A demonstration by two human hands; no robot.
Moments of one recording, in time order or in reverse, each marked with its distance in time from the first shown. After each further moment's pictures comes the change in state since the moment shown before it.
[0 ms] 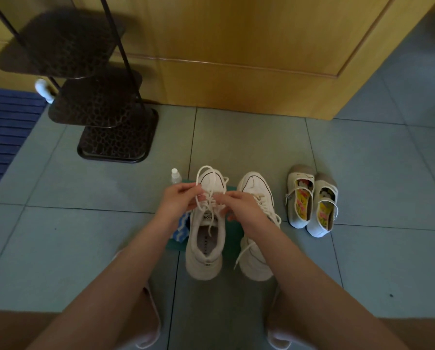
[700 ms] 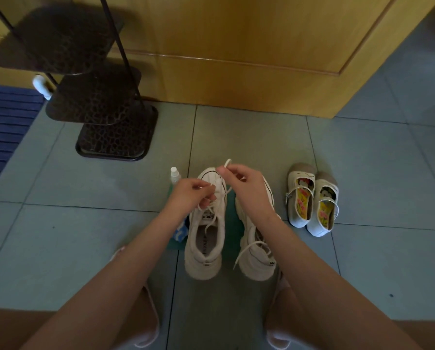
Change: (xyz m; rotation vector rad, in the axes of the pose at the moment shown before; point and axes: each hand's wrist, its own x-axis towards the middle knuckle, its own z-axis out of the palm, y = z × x) left_hand 0.004 0.011 0.015 0.365 -0.091 0.102; right_hand 0.000 -0.026 -0.007 -0.194 0.183 -0.565
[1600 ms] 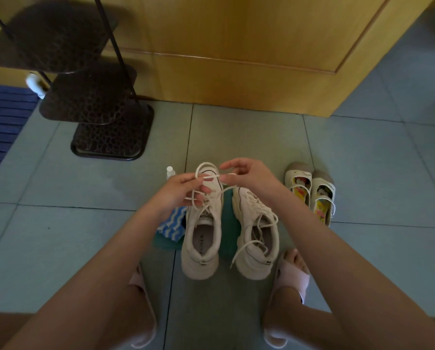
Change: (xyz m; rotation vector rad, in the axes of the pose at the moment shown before) left_hand 0.001 0.002 -0.019 -0.231 -0.212 0.006; right_hand 0.026 0.000 -0.034 0.051 -0.303 0.232
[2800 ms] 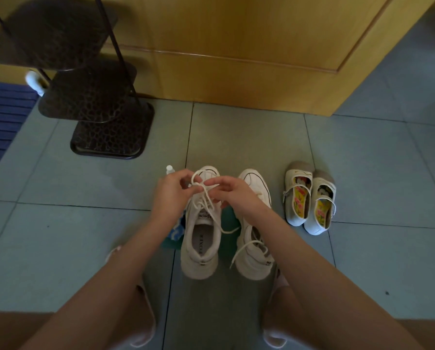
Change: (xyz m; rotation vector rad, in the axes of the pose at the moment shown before) left_hand 0.001 -0.019 0.007 0.549 0.422 0.333; right_hand 0.001 0.032 0.036 0.047 -0.076 0.054
